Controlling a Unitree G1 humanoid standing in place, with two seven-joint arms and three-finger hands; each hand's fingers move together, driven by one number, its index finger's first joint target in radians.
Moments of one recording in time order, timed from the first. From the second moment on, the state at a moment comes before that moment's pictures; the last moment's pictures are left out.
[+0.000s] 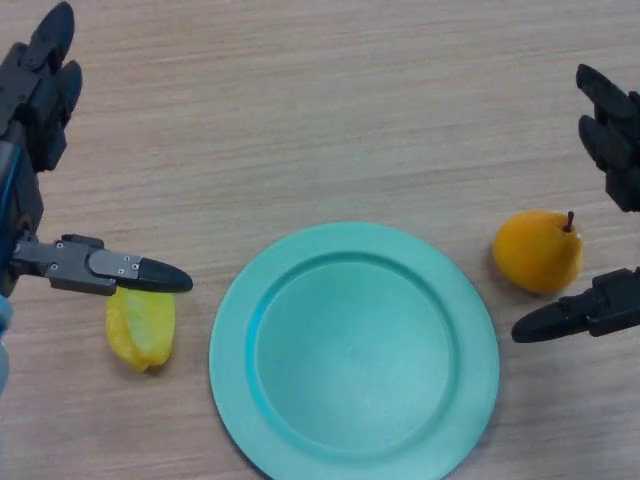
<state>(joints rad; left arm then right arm) -0.13 0.33 0.22 -0.39 -0.11 0.20 -0.16 -0.09 -0.30 -0.13 -0.49 -0.05 0.34 0.28</state>
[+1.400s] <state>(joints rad) -0.15 0.33 0.19 -0.36 -0.13 0.21 -0.17 -0.28 -0.42 -0.17 0.38 -0.17 -0.29 0.20</state>
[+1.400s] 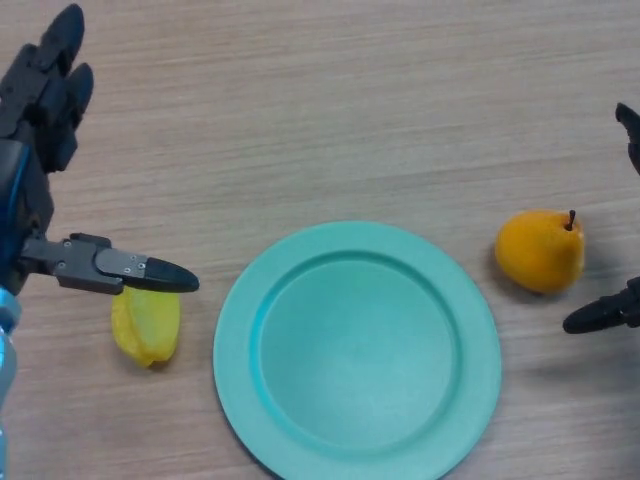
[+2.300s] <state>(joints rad) -0.10 0.29 0.18 -0.32 -0.11 0.25 -0.17 -0.52 -0.37 -0.08 0.99 -0.09 -0.44 0.13</state>
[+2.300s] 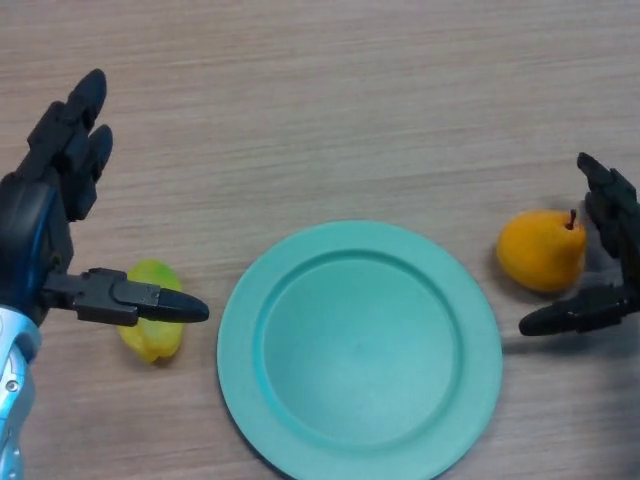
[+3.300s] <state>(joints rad) -0.09 0.31 0.20 -0.39 -0.18 0.32 -0.21 -0.28 -0.22 0.01 0.04 0.04 0.17 -0.07</state>
